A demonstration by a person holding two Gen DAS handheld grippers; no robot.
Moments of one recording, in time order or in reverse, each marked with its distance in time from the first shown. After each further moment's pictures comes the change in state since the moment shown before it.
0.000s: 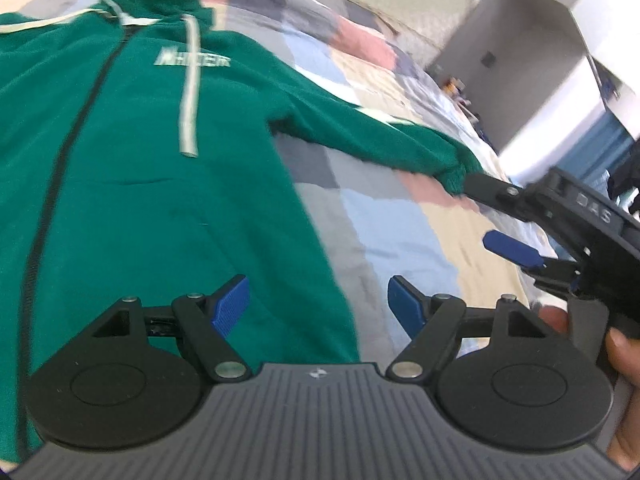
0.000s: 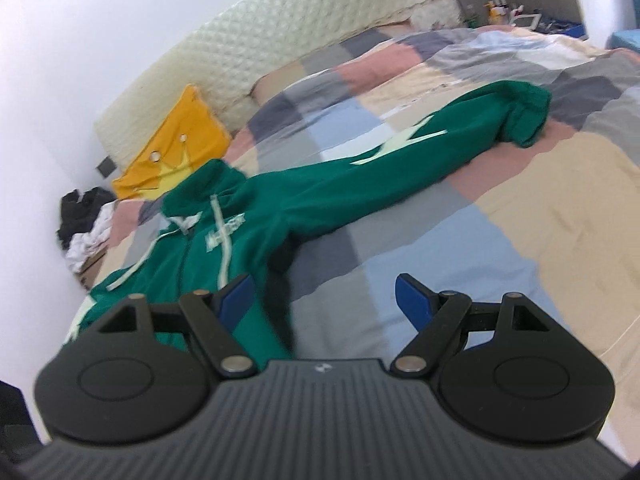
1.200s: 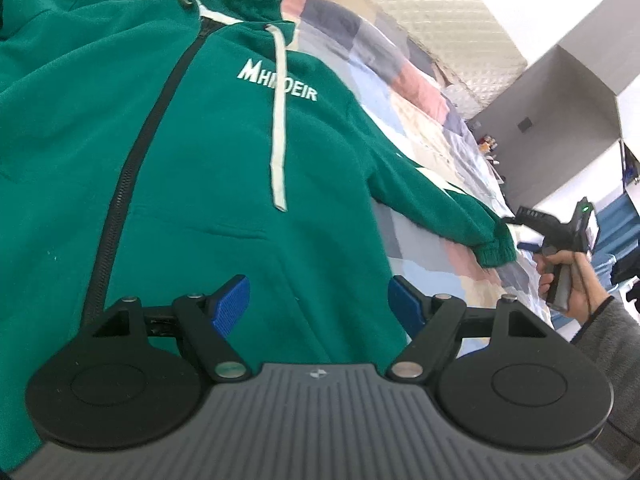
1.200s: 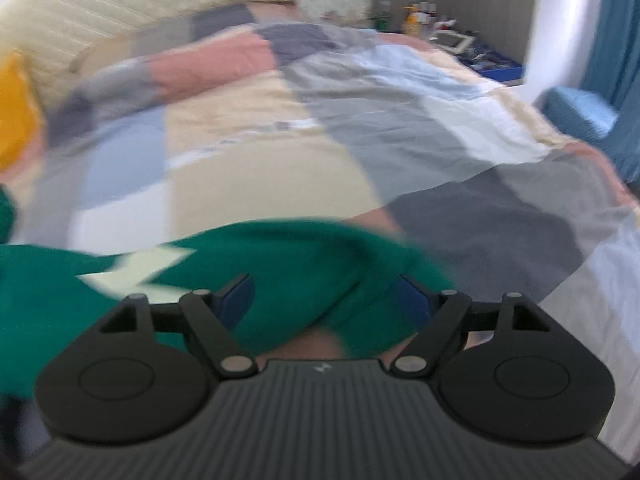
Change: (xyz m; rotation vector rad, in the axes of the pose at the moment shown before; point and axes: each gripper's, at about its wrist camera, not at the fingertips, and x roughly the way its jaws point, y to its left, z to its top) left arm -0.002 0.095 0.044 -0.235 -0.066 0.015; right arm 0.196 -0.151 0.212 -0.151 0.120 -0.388
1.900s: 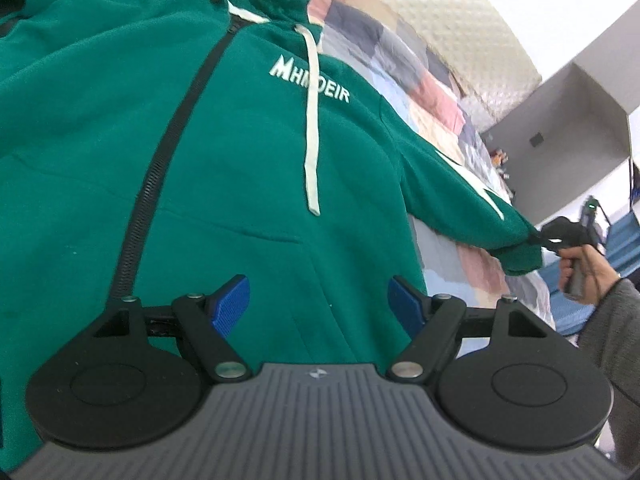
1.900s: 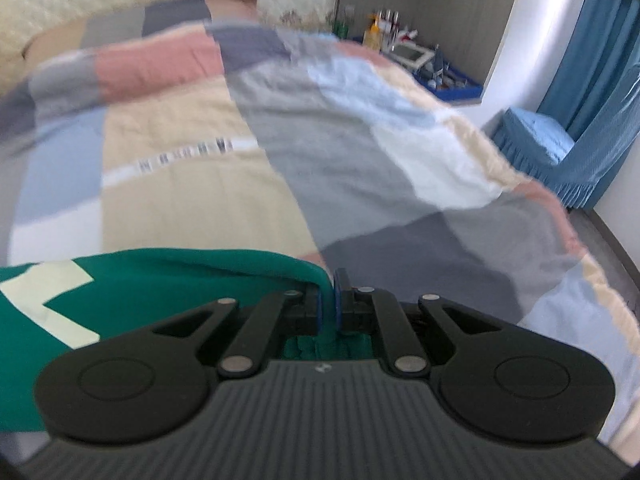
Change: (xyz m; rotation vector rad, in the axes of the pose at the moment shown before) left arm 0.011 0.030 -0.001 -0.052 -0.009 0.019; right arm 0.043 -0.009 0.043 -0.074 0.034 -0.241
